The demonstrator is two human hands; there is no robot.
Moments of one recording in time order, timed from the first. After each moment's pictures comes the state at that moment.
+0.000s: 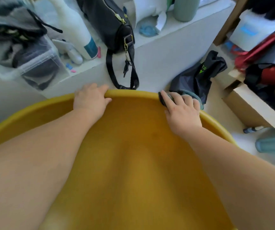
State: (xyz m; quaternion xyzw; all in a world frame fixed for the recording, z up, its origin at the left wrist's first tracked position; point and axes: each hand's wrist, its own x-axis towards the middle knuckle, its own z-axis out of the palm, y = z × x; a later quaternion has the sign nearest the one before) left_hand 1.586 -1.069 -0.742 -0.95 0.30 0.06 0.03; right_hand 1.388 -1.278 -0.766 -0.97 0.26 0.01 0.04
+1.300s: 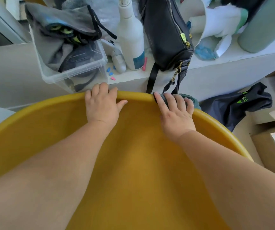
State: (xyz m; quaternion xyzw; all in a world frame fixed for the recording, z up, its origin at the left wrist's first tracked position) left_hand 1.649 -1.026 -0.765 -0.99 0.15 -0.02 0.00; right_hand 1.548 -1.244 -0.792 -1.00 0.04 0.02 0.00
